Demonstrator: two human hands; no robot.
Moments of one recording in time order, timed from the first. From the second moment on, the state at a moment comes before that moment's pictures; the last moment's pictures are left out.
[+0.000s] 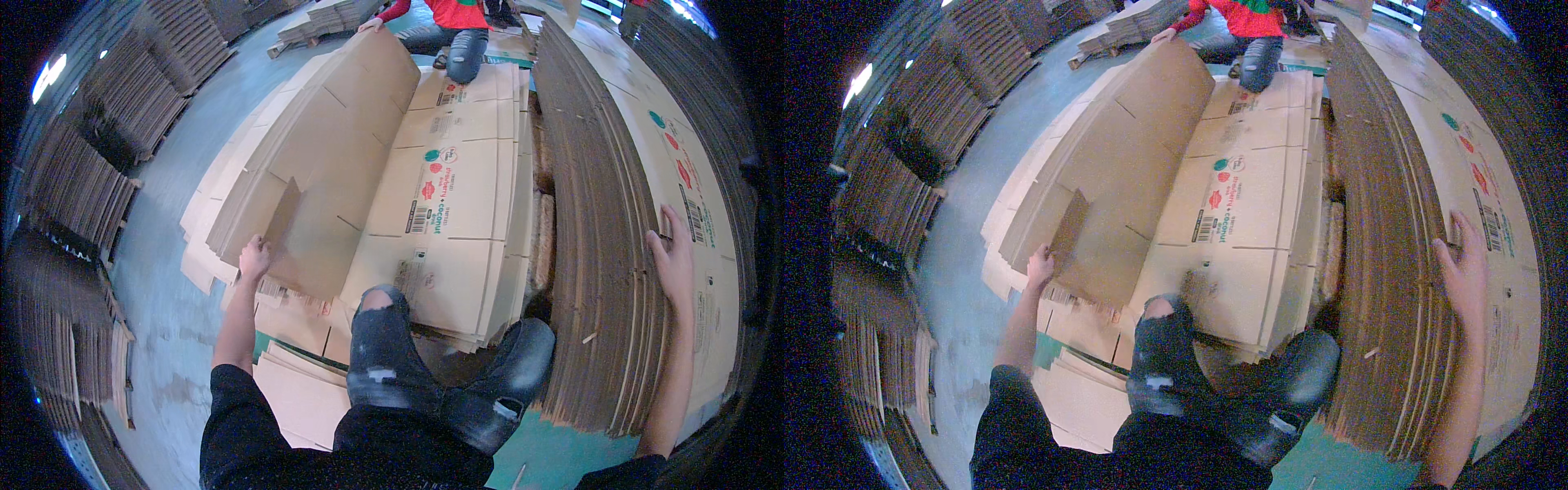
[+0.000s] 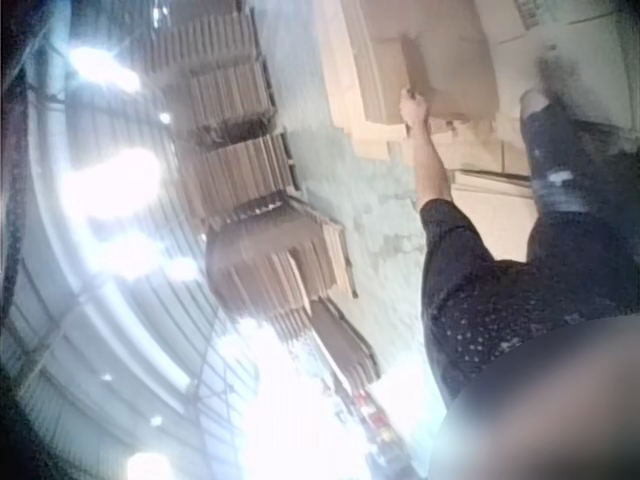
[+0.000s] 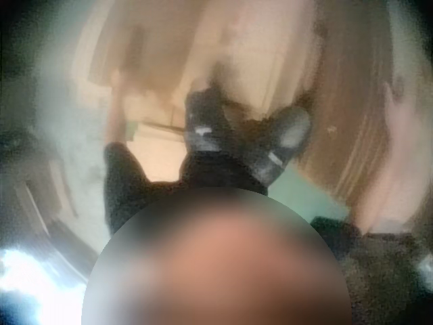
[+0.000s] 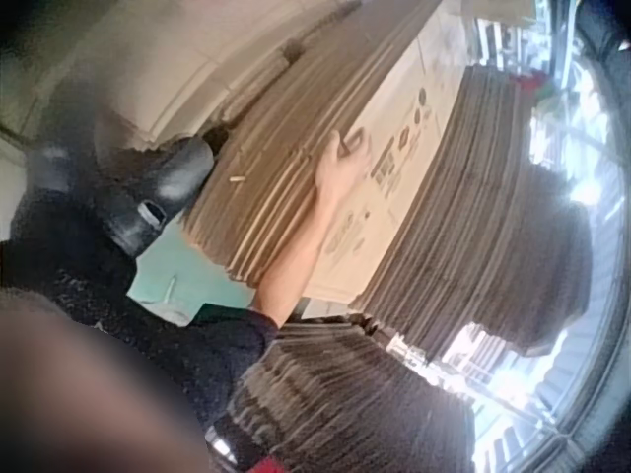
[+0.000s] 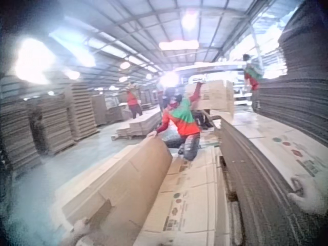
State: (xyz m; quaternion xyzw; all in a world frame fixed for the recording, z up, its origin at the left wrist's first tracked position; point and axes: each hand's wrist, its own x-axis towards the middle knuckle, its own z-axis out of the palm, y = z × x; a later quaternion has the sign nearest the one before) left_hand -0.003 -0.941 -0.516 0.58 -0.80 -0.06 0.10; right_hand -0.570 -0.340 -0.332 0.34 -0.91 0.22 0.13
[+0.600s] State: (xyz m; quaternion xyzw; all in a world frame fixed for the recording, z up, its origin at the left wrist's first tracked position) left_hand 0.004 -0.972 -0.502 0.51 -0.74 -0.40 0.18; right_hand -0.563 -0.346 -0.327 0.32 -0.92 0.17 0.15
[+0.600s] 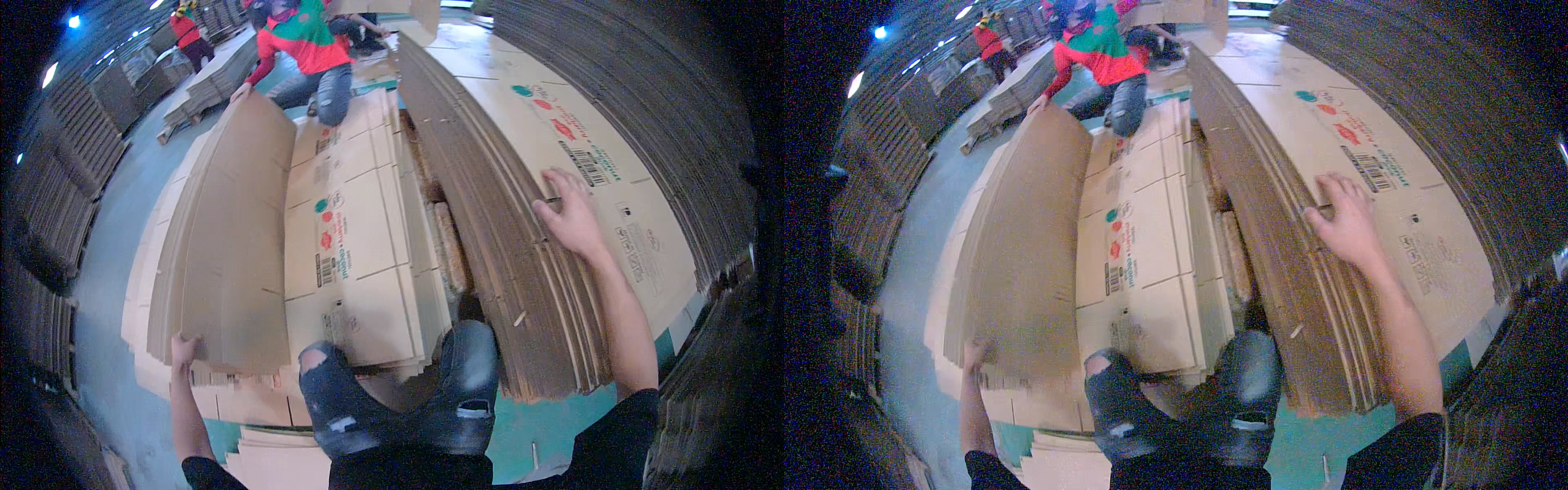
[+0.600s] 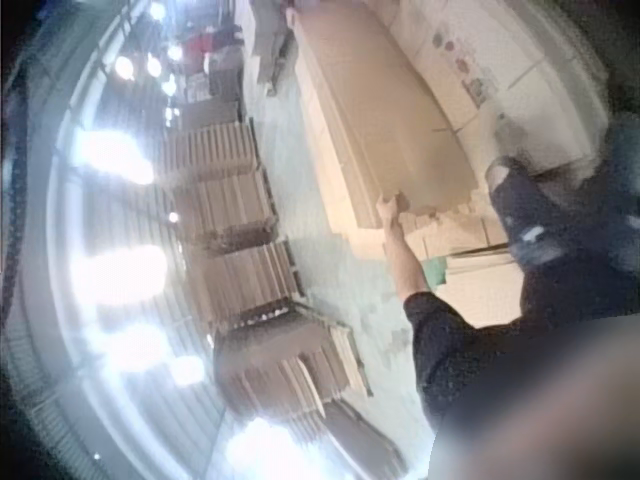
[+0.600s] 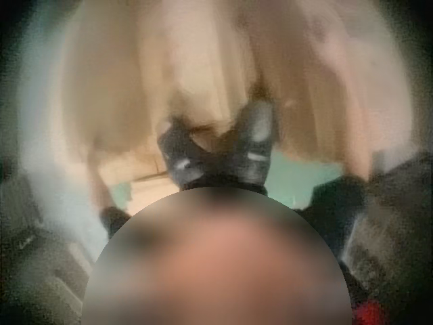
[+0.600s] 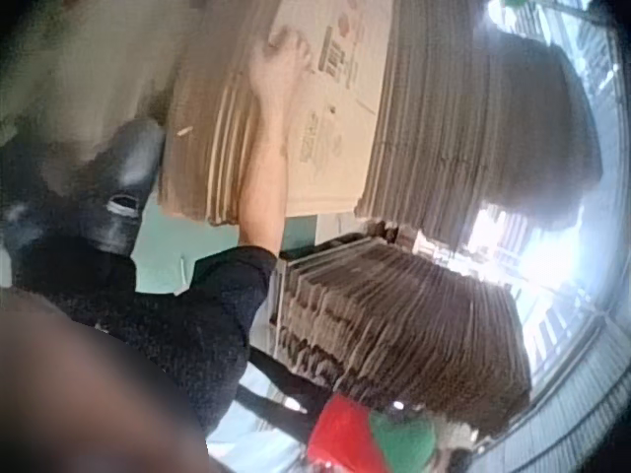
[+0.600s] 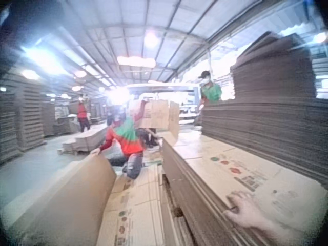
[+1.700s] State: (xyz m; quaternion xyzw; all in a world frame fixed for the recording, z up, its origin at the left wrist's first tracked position) left_hand 0.005 -0.966 -0.520 0.56 -0.79 -0.26 0.08; right_hand -0.556 -0.347 -0.318 0.30 -0.93 0.18 0.12
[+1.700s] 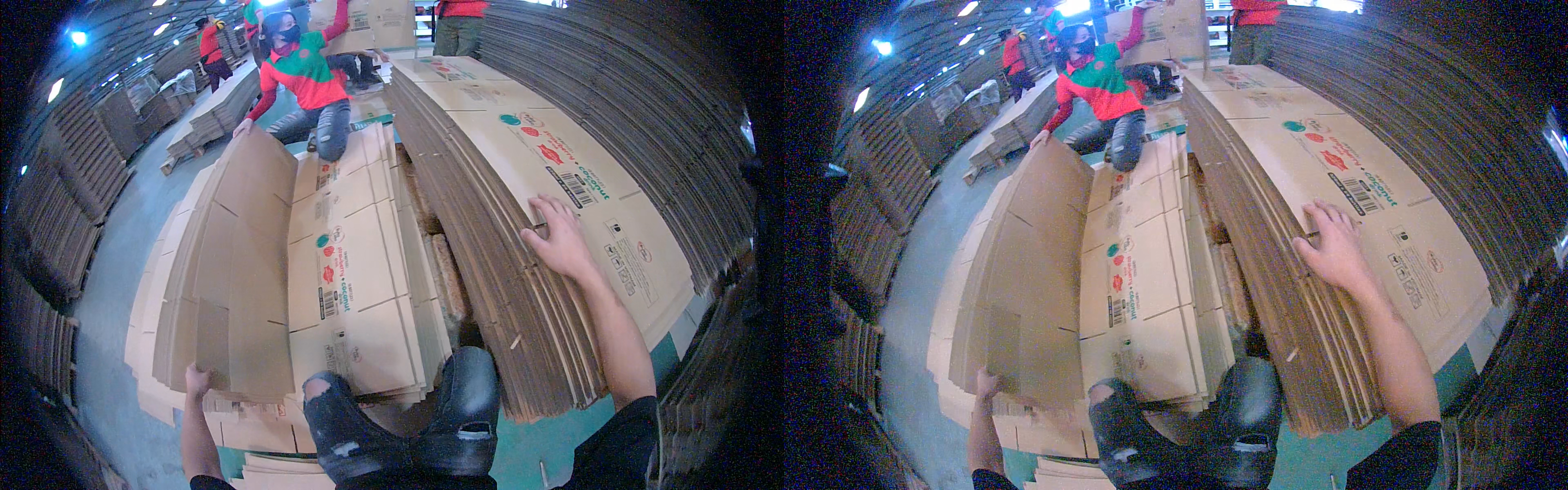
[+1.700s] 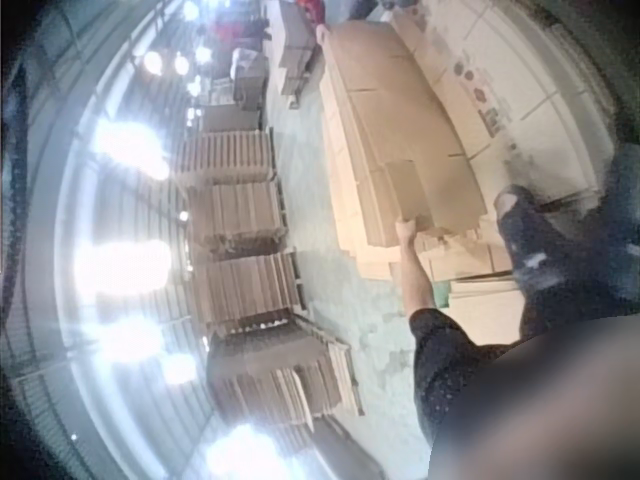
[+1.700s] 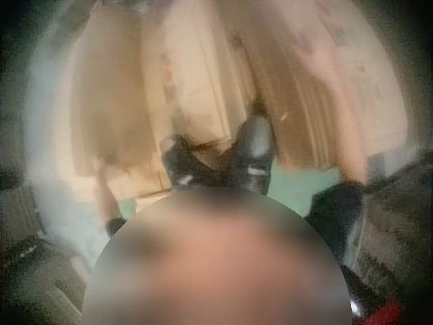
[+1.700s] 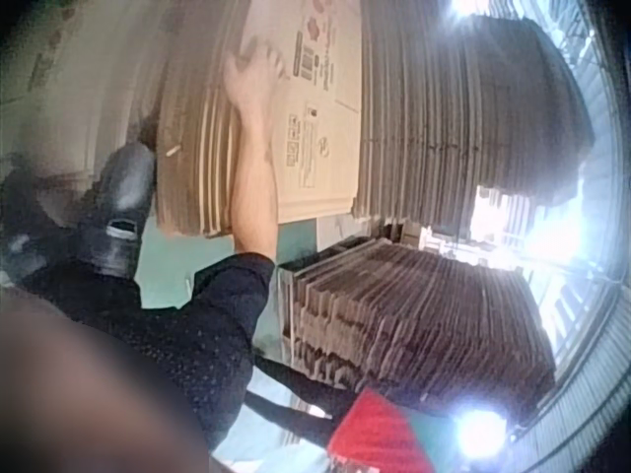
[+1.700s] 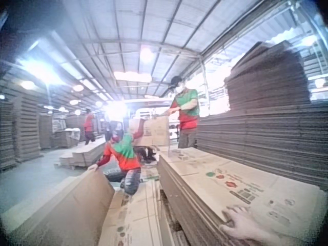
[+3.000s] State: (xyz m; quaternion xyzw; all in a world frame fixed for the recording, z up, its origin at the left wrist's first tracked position) left_hand -0.013 -0.931 -0.489 0.47 -0.82 -0.31 0.13; right_hand -0.561 -0.344 -0.326 0.33 -0.91 0.20 0.16
